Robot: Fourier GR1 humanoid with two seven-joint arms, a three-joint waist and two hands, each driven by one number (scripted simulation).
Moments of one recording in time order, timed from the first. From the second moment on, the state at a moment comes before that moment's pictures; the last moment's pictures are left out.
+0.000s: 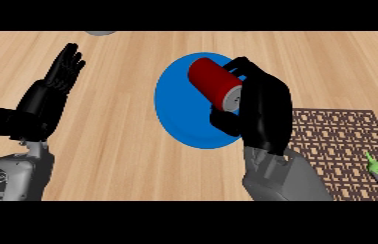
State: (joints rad) left arm -0.26 0.28 0.06 -1.63 0.05 -0.06 0.12; right arm -0.54 -0.01 0.40 -1.78 1.07 0.00 1.02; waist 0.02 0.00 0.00
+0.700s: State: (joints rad) left arm -0.30 0.27 0.08 -1.60 0.05 -0.08 0.12; right arm -0.86 0.00 0.32 -1.01 0.90 -0.34 0.89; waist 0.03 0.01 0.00
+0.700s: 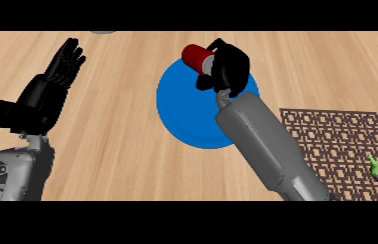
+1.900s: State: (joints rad) left arm -0.31 0.26 0.09 -1.57 0.03 -0.09 0.11; right arm -0.92 0.00 0.24 -0.79 0.35 -0.91 0.41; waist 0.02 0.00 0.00
